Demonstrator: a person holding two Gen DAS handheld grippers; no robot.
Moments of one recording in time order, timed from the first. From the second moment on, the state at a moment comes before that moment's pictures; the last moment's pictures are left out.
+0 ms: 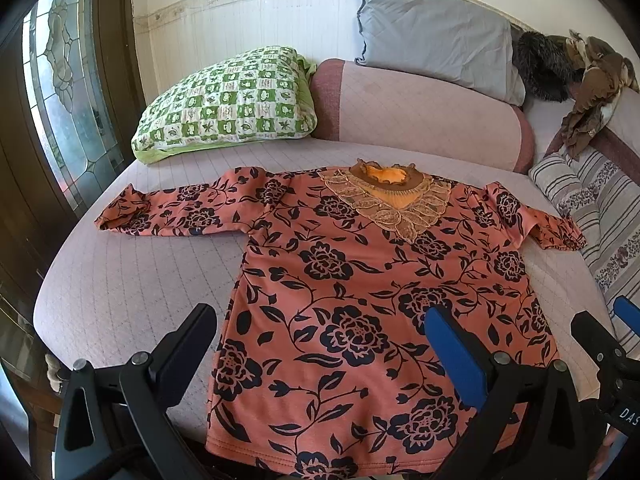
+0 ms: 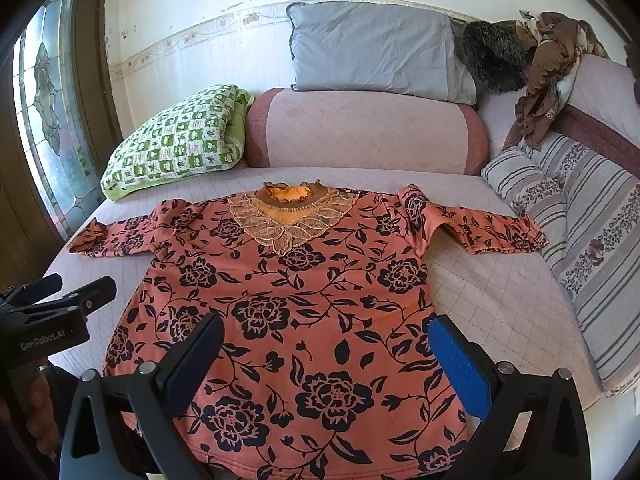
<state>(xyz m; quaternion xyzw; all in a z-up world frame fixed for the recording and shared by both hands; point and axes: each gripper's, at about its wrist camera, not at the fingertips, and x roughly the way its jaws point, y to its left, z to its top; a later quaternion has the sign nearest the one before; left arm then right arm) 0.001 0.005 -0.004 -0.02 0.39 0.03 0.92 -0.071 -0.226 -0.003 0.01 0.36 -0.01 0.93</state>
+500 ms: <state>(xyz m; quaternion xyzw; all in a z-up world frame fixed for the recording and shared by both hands) 0.001 0.013 -0.004 -0.03 0.39 0.03 0.92 -0.070 -0.222 -0.001 0.01 0.36 -0.01 0.93</state>
